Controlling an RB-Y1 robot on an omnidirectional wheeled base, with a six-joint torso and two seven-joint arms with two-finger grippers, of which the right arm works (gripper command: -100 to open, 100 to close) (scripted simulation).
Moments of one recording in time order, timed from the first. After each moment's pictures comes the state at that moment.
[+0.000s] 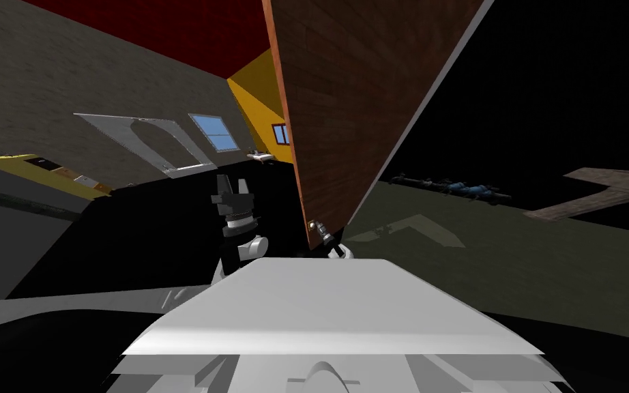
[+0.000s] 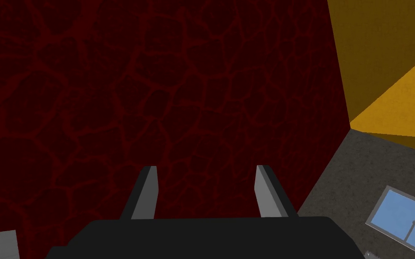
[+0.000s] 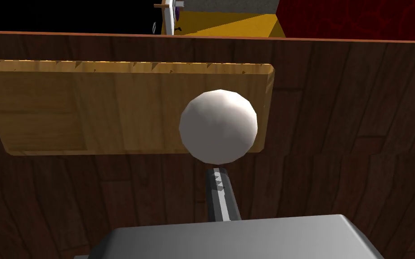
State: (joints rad) arm -0.10 -0.06 0.58 -0.72 -0.06 -0.78 -0.03
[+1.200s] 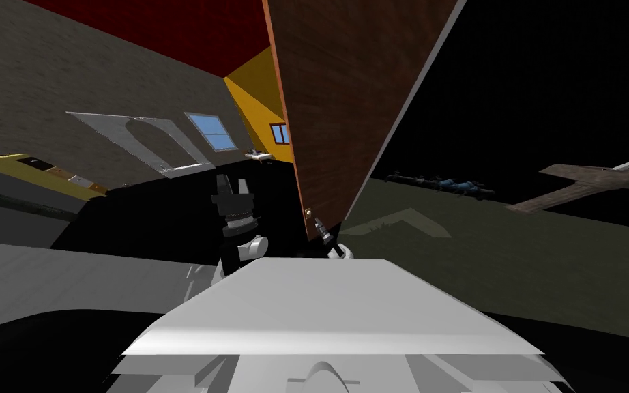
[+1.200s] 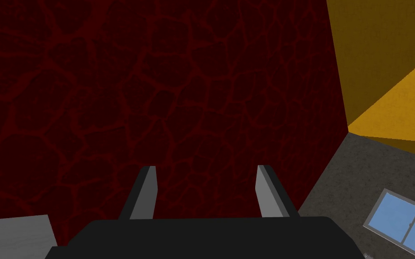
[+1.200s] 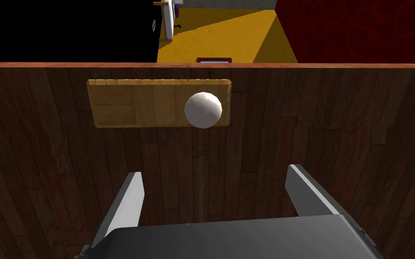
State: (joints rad) arm -0.11 -0.06 0.59 -0.73 -0.07 -0.78 -0.04
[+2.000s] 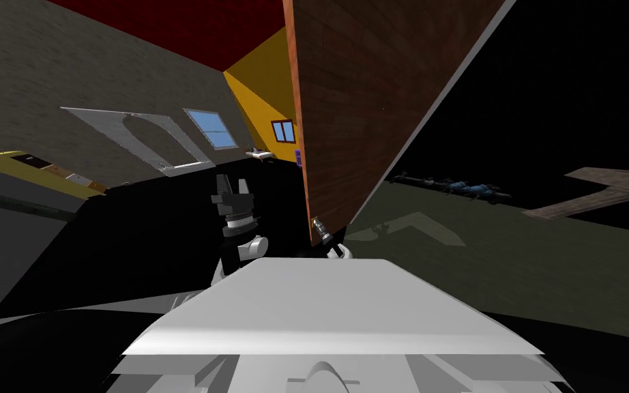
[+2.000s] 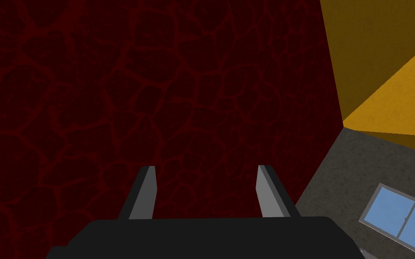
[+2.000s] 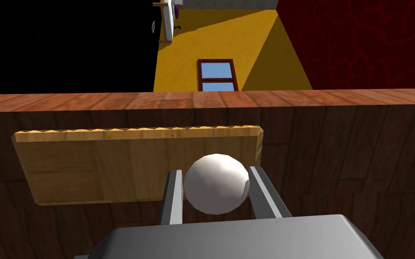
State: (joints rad) arm -0.11 -0.04 0.58 -0.72 -0.07 -0.80 -0.03
